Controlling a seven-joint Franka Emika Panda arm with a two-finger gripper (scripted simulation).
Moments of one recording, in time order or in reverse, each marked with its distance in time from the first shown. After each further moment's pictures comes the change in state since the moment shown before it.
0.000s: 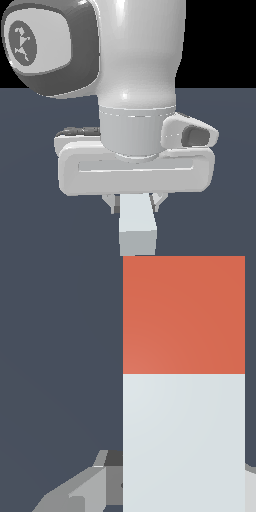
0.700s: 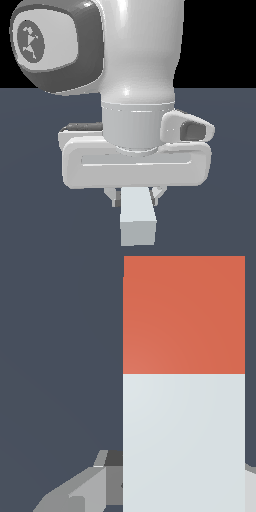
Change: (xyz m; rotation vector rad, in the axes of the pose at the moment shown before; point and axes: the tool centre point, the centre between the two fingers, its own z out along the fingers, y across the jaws) arm 0.009 0.001 -0.003 0.004 0.000 -0.001
